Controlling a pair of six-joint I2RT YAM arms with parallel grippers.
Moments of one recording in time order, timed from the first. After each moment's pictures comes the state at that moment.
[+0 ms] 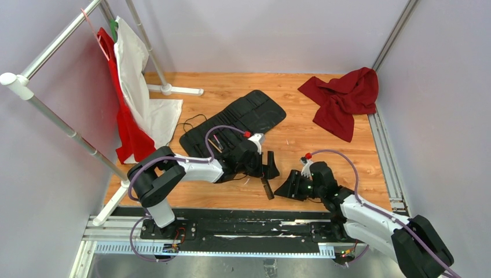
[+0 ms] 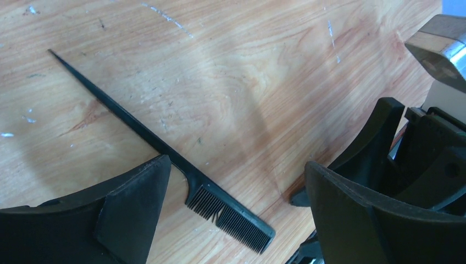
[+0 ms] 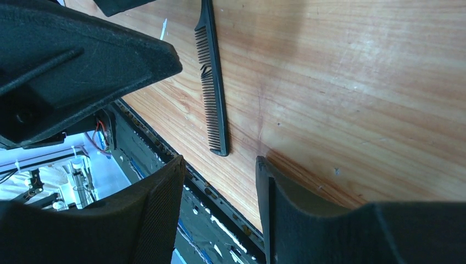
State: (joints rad) left arm -0.93 1.69 0.76 0.30 0.09 -0.71; right arm 0.57 0.89 0.11 0.08 -0.42 0.82
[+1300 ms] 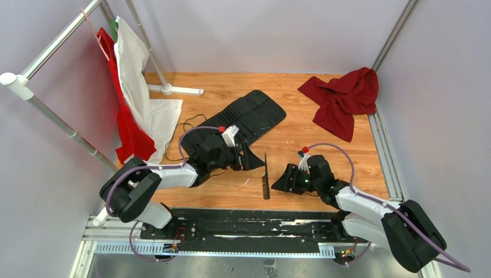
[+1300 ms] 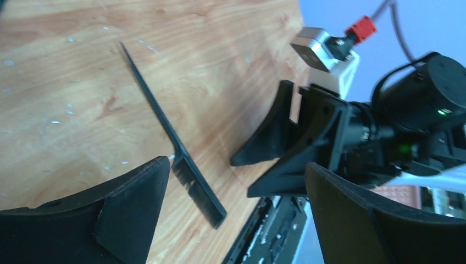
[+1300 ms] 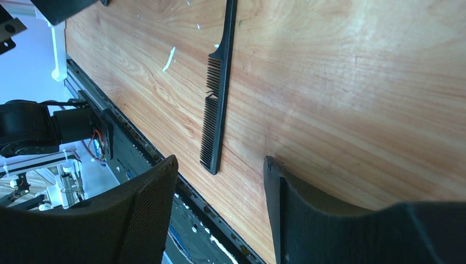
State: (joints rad) left arm -0.69 1.46 0.50 0.61 0.41 -0.82; right arm 0.54 1.03 0.18 0.17 -0.44 0.75
